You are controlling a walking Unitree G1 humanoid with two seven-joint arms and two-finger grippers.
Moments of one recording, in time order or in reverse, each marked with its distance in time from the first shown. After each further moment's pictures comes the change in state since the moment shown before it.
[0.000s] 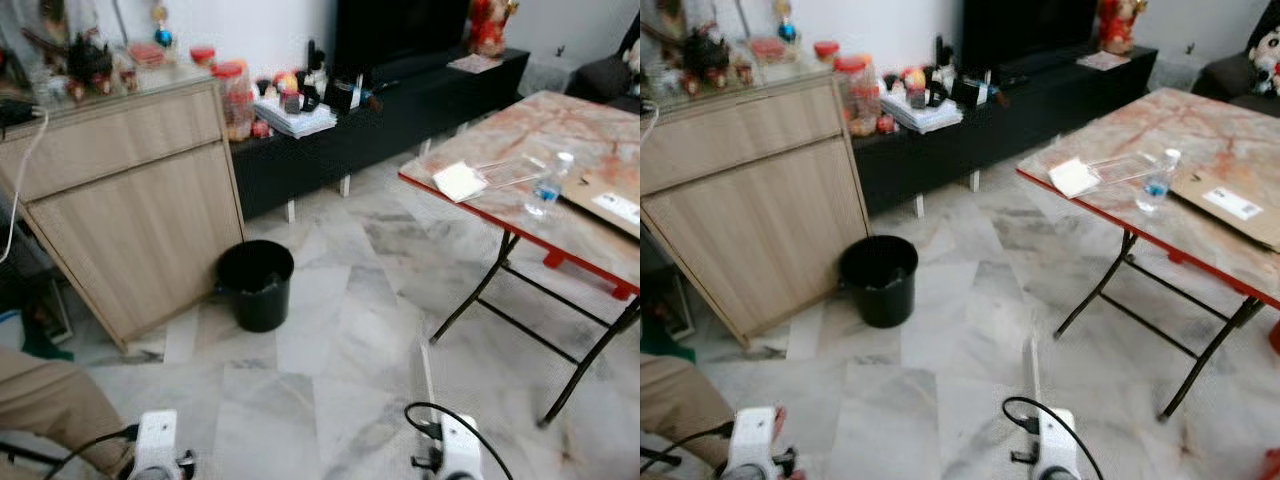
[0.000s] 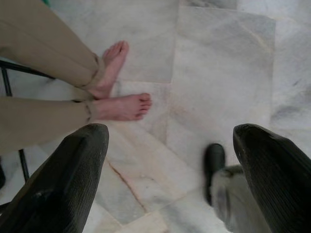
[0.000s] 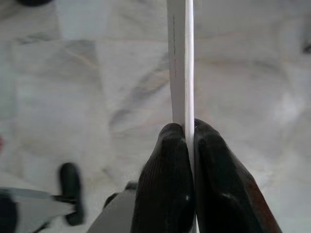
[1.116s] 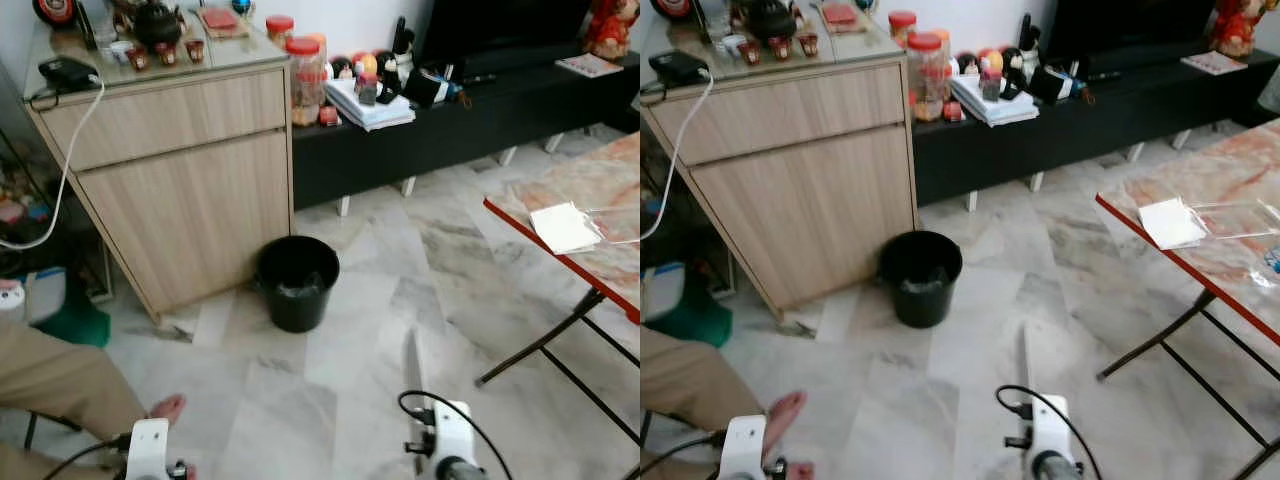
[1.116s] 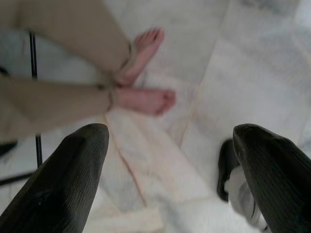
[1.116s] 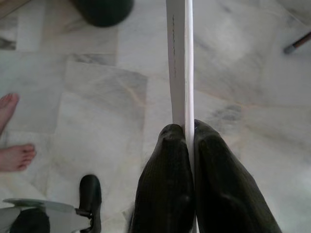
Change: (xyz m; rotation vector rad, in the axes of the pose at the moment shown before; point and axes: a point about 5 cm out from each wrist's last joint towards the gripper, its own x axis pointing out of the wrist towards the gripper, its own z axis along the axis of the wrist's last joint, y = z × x) left arm -0.001 0.017 -0.007 0.002 0.018 0.045; right arm 0.004 0.025 0.020 -0.017 -0.062 0.073
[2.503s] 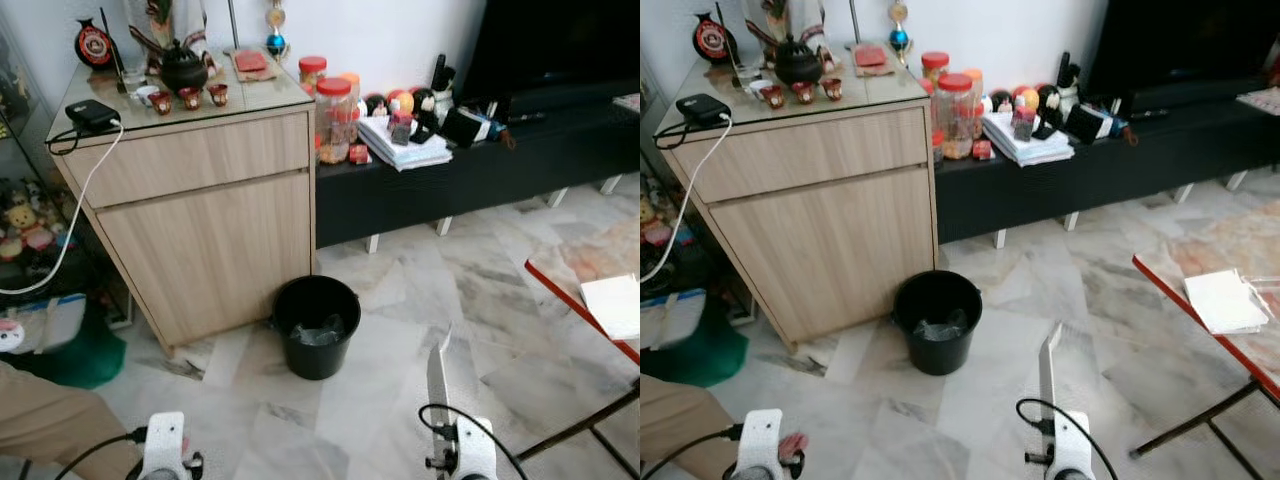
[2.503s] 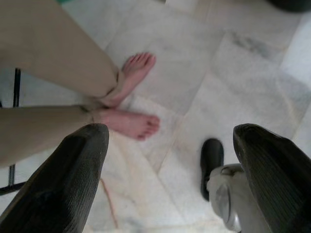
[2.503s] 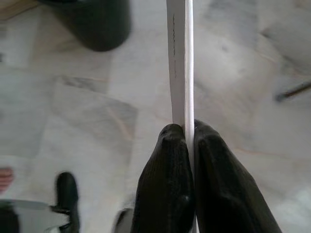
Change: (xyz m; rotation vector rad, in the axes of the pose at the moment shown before) left arm 0.000 -0.004 0.000 -0.007 0.000 -0.008; right arm -0.001 -0.006 -0.004 0.003 0.007 -0.016
